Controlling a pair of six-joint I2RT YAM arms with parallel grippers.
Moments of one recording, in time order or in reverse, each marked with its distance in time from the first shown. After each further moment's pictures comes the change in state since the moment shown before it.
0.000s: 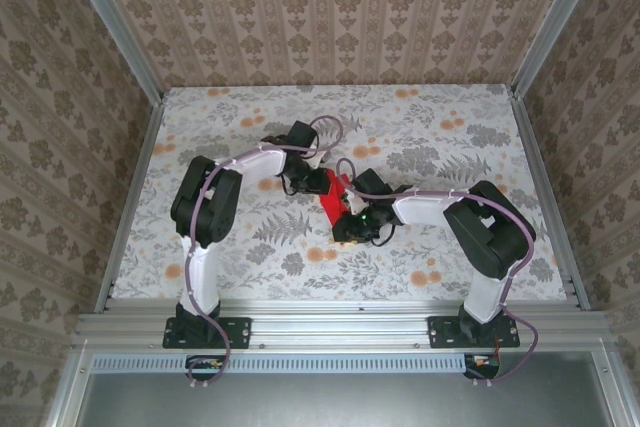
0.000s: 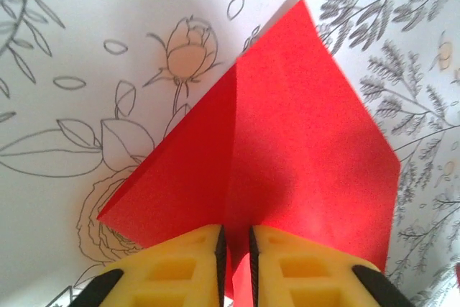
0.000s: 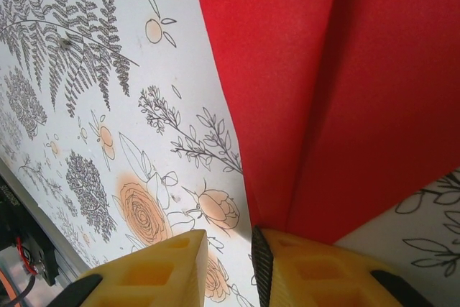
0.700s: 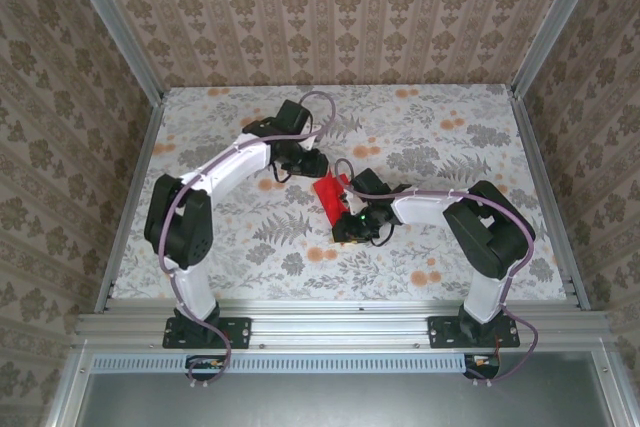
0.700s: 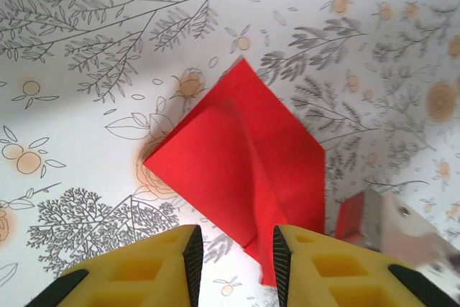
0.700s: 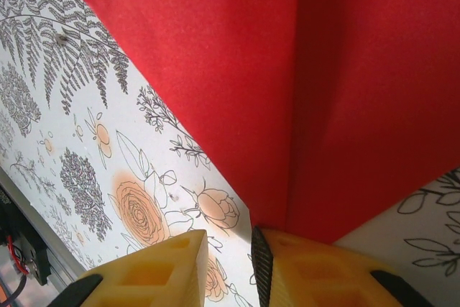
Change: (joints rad) left arm -0.027 -0.234 0.031 -0.126 -0.115 -0.004; right arm 0.006 0.002 0.012 -0.020 0.012 -0.018
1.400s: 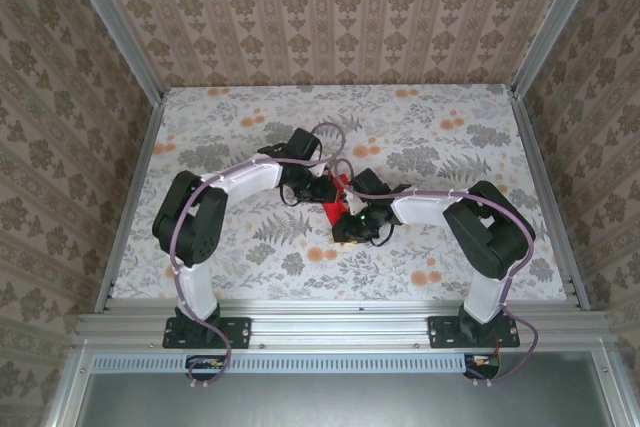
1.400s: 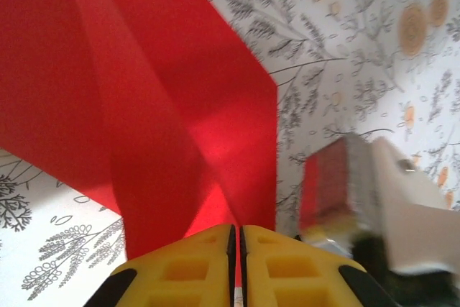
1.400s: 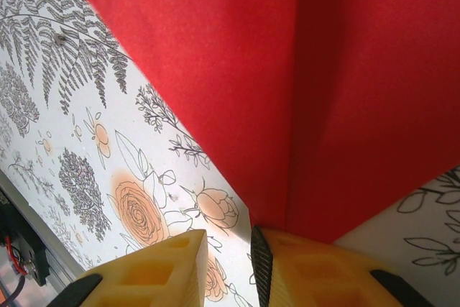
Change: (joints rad) left arm -0.044 0.051 -0.220 0.201 0.193 -0.102; right arm 0.003 -0.001 0.000 0.000 0.003 0.003
